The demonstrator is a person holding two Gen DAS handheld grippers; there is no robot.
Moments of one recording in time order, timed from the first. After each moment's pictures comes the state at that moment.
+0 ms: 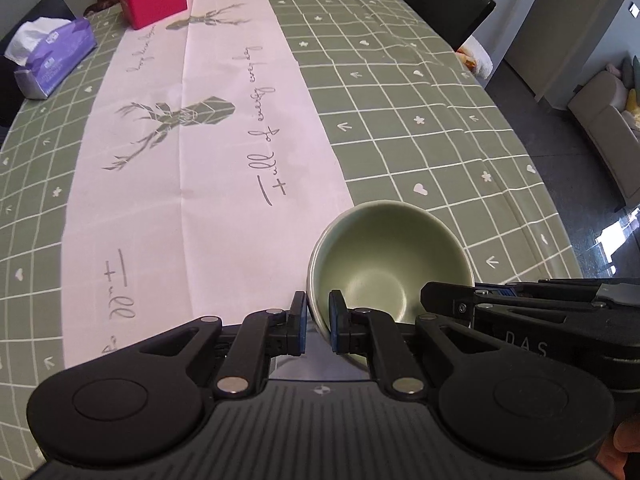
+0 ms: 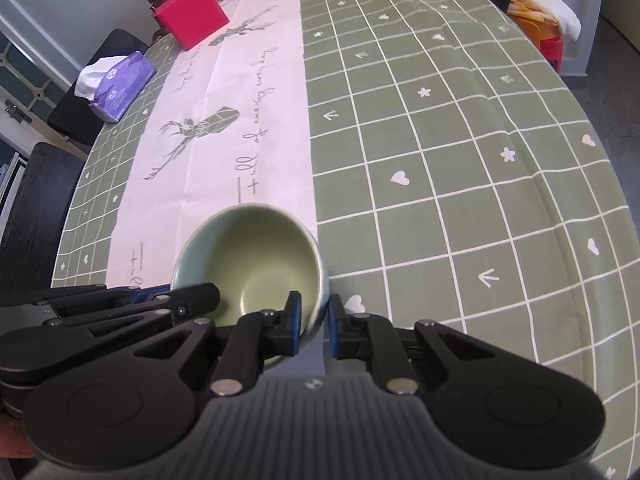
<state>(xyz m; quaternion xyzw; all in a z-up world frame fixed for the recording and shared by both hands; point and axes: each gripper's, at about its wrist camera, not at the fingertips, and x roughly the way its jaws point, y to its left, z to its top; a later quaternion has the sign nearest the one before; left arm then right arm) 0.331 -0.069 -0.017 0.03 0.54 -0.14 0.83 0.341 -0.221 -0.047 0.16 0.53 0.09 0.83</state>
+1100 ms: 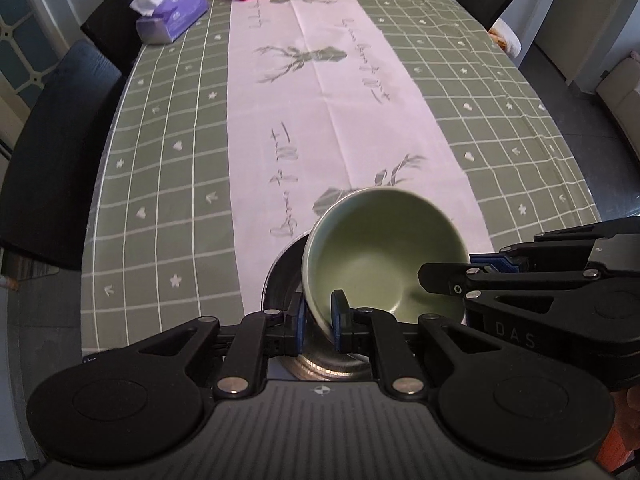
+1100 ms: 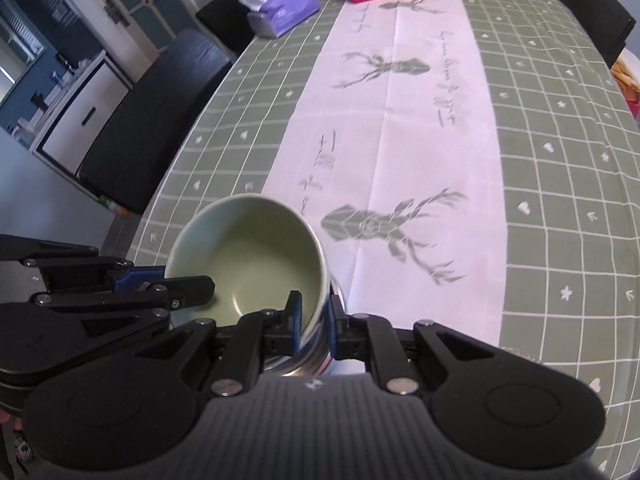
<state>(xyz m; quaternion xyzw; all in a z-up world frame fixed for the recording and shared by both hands) 0.179 0.057 0.047 0.05 0.57 -0.08 0.82 0.206 -0.075 0.019 0.05 0.55 0.21 0.81</state>
